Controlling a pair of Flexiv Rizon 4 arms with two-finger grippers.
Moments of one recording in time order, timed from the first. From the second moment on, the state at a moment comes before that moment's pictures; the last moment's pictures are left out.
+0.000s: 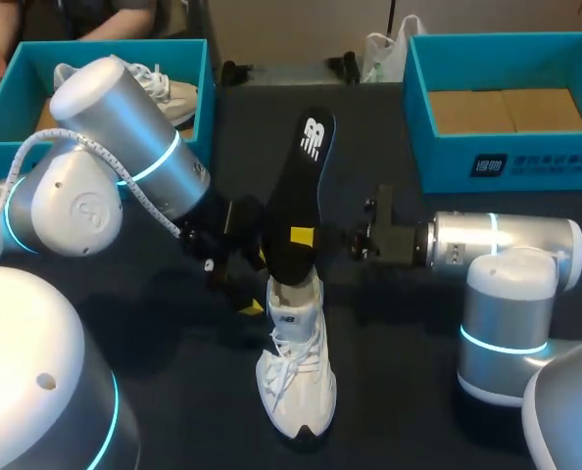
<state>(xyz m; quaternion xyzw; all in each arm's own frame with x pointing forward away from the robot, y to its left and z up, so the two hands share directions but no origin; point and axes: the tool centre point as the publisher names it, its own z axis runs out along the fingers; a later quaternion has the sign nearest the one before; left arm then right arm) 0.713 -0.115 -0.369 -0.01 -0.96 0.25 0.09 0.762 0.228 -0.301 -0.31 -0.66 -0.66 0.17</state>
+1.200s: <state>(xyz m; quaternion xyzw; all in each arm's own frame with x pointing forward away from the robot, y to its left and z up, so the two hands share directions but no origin) 0.713 -0.115 -0.369 -0.01 -0.96 0.25 0.09 0.743 0.225 -0.326 -0.29 -0.69 -0.64 0.18</state>
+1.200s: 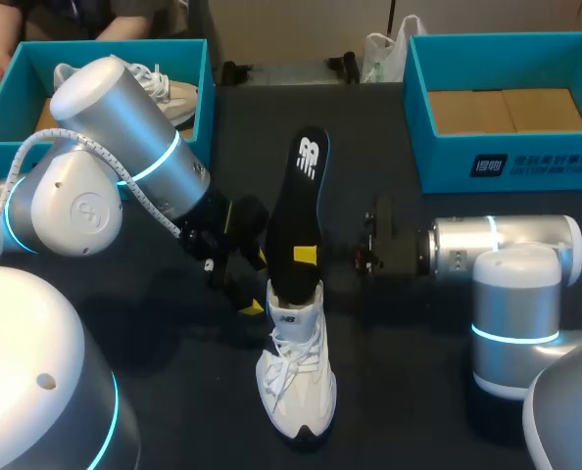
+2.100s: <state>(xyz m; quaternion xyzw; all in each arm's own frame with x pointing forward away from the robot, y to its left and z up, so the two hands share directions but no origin) 0.713 -0.115 -0.369 -0.01 -0.96 0.25 0.09 0.700 0.226 -0.350 -0.31 -0.70 -0.61 0.22</state>
